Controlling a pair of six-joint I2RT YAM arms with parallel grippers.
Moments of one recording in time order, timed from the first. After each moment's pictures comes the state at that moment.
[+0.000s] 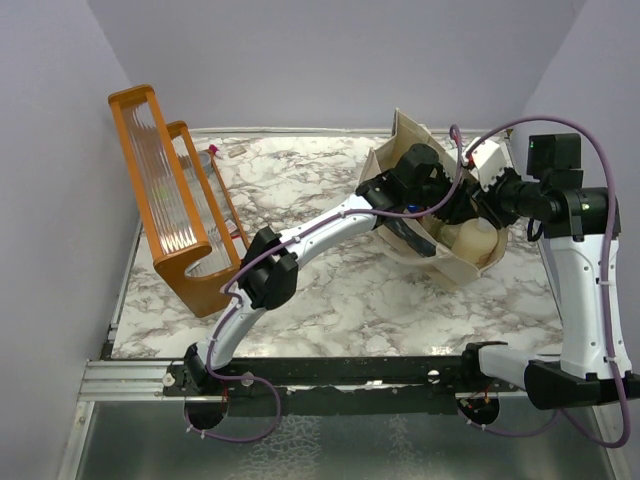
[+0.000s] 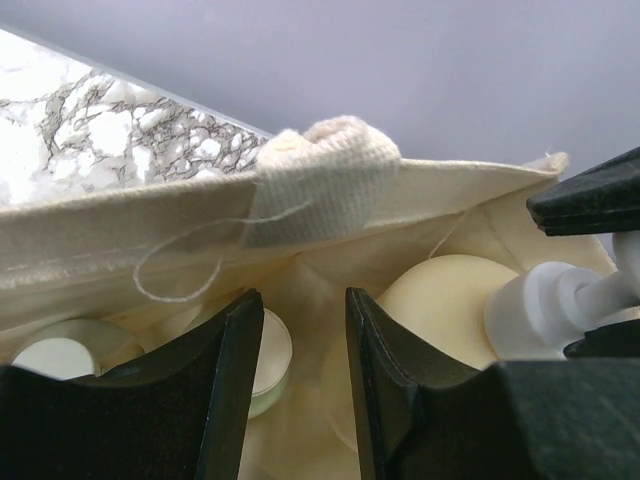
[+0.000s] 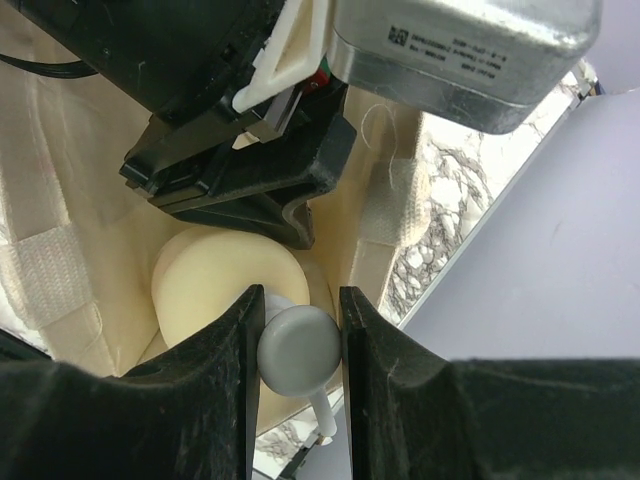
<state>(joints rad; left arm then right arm) -0.96 2.31 2.22 -0.15 0.51 -0.28 0.06 1.19 1.66 -1.27 -0.20 -0.75</state>
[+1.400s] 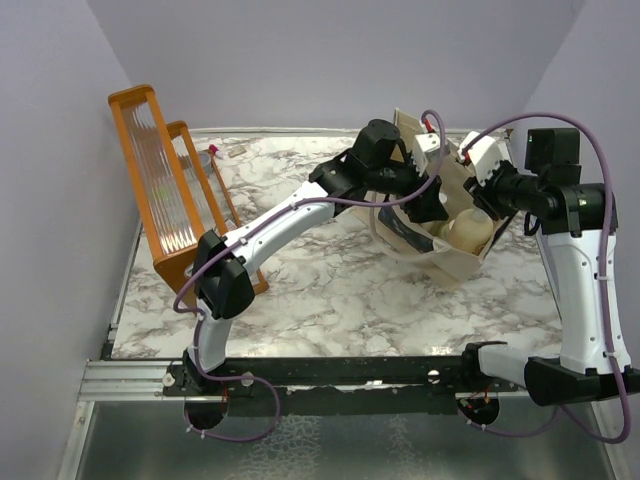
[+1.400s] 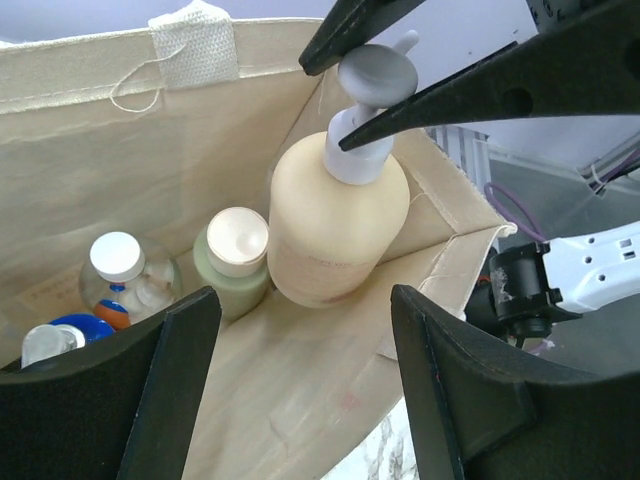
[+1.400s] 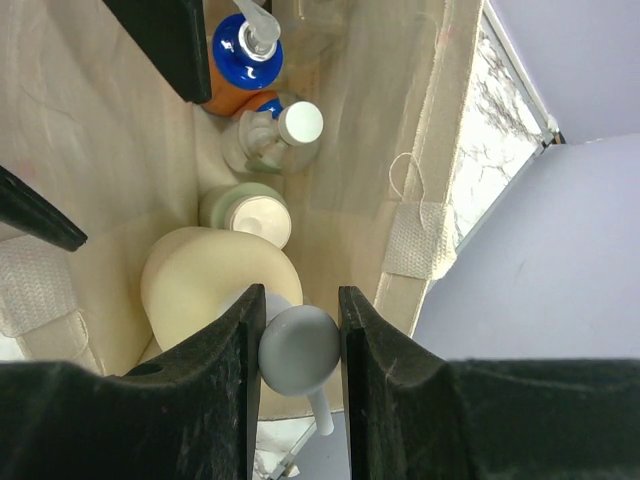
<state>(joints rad) -0.86 2.00 2.02 -0.33 0.67 -0.08 0.06 1.21 1.66 -1.20 -0.23 -0.81</state>
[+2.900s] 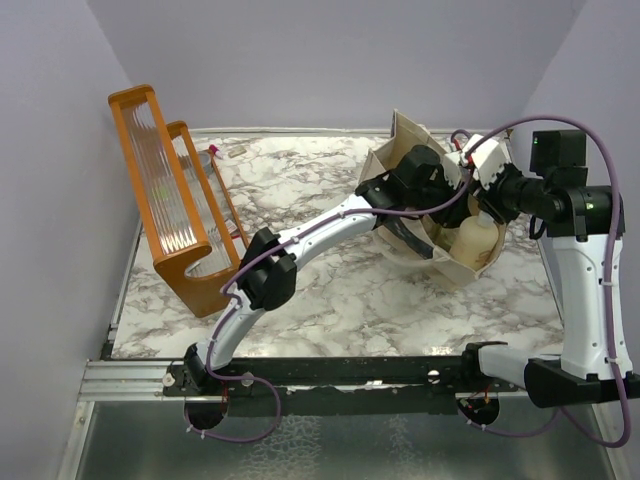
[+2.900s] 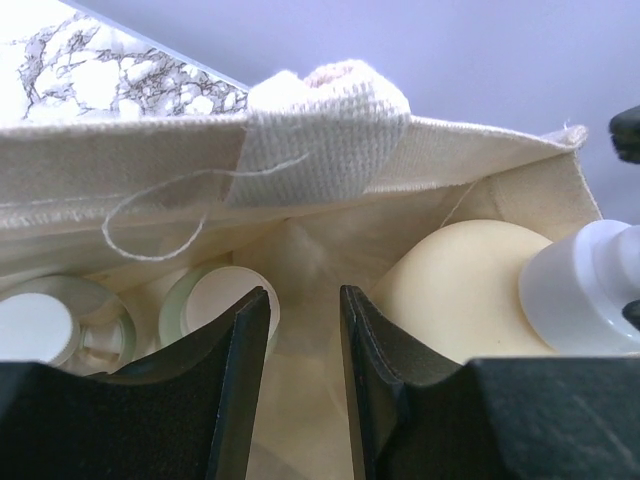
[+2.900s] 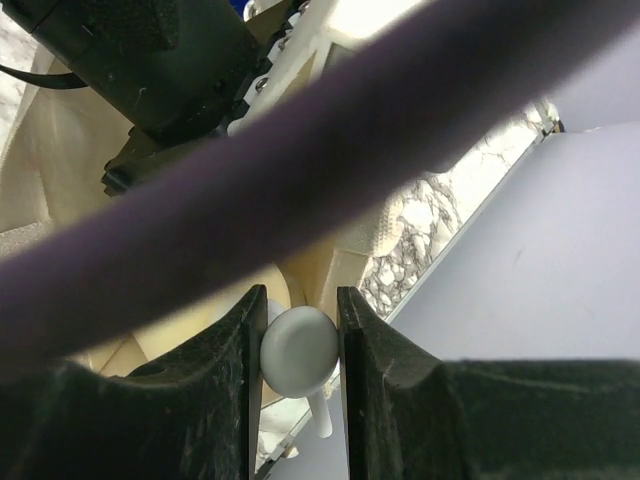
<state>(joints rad) -0.96 2.30 2.22 -0.24 0.51 -0.30 0.06 1.20 1.70 -1.26 -0.23 -0.82</state>
